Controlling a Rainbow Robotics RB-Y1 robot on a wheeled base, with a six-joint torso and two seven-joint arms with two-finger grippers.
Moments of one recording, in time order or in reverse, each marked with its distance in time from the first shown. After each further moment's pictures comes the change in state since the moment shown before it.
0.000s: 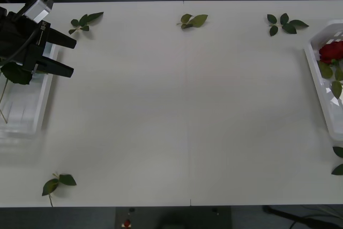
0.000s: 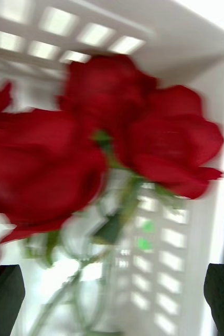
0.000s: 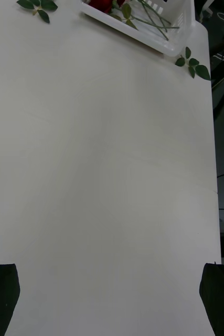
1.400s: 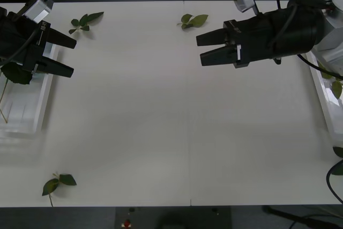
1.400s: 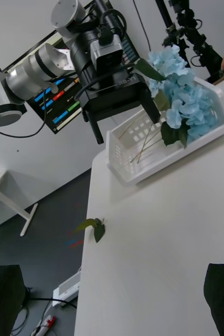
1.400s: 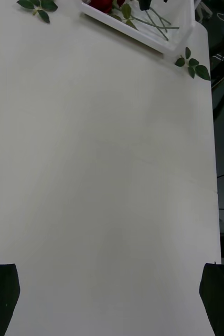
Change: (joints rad) right arm 0.033 0.278 -0.032 -0.520 -1.531 0.362 0.866; left arm 0.000 0.000 0.000 0.000 0.000 0.000 0.000
